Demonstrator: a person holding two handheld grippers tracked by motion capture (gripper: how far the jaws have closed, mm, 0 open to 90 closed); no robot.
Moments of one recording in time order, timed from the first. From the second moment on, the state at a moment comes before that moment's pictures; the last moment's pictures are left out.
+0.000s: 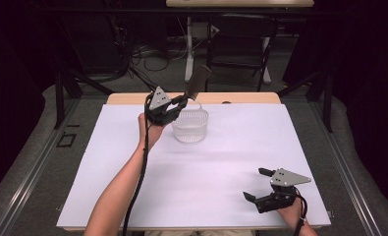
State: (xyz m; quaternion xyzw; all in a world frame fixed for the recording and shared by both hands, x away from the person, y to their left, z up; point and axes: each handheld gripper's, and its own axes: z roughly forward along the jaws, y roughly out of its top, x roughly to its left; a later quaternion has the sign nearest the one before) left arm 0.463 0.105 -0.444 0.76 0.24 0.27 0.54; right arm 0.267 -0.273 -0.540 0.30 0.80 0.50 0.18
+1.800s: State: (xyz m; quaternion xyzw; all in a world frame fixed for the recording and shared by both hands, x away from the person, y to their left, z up) left arm 0.482 0.086 -0.469 0.82 0.17 0.25 0.49; right arm 0.267 -0.273 -0.540 0.30 0.80 0.49 0.18
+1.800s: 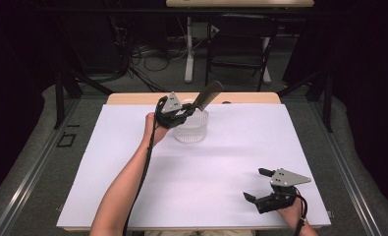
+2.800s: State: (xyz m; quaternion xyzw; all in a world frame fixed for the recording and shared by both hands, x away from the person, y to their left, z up) left arm 0.493 0.077 -0.489 0.86 0.17 0.23 0.42; right arm 0.268 -0.274 -0.541 0.30 0.80 0.49 0.18
